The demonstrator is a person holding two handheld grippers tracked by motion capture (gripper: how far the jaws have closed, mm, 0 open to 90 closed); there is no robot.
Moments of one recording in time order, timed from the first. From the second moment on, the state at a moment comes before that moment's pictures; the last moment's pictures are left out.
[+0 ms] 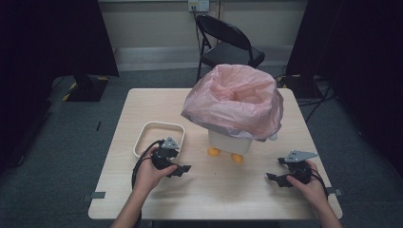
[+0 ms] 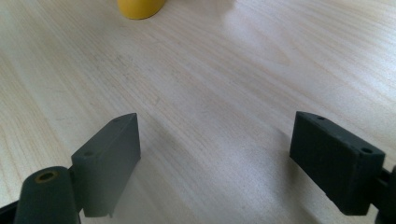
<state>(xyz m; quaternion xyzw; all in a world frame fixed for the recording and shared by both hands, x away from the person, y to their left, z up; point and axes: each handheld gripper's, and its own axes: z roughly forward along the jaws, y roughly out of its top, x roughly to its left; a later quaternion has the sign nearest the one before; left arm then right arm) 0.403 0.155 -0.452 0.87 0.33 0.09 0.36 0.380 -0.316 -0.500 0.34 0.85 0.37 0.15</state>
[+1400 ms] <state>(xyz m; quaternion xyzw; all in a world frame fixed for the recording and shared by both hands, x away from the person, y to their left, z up) 0.476 0.279 -0.464 0.75 0.58 0.19 0.26 0.380 -0.316 -0.500 0.34 0.85 0.38 0.14</state>
